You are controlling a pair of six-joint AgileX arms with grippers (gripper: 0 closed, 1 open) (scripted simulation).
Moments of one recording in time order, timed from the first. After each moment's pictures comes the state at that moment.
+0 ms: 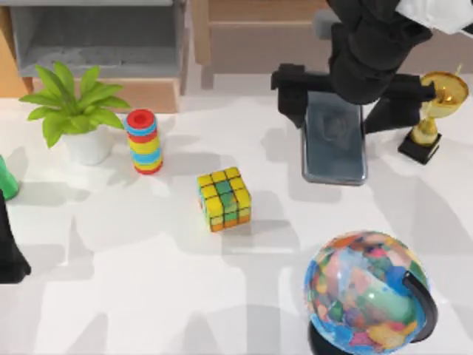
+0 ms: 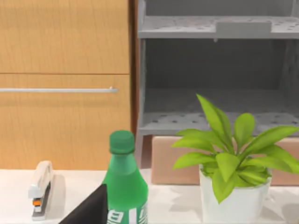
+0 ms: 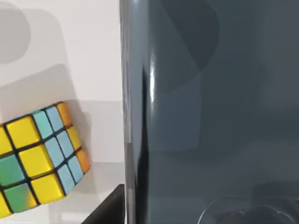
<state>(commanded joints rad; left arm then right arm) 0.00 0.00 0.00 0.00 0.00 0.00 0.51 2.02 1.80 -1.11 0.02 0.55</state>
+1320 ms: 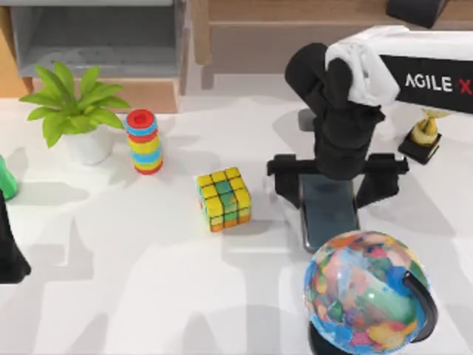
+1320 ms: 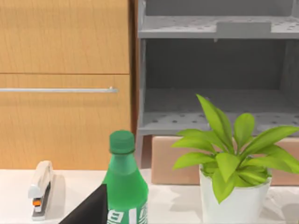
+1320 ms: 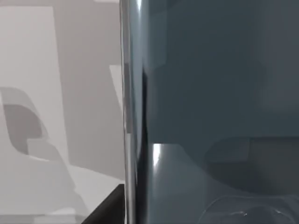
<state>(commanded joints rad) 0.00 0.00 0.00 0.00 0.00 0.00 0.51 2.23 1.64 -0.98 0.01 0.53</state>
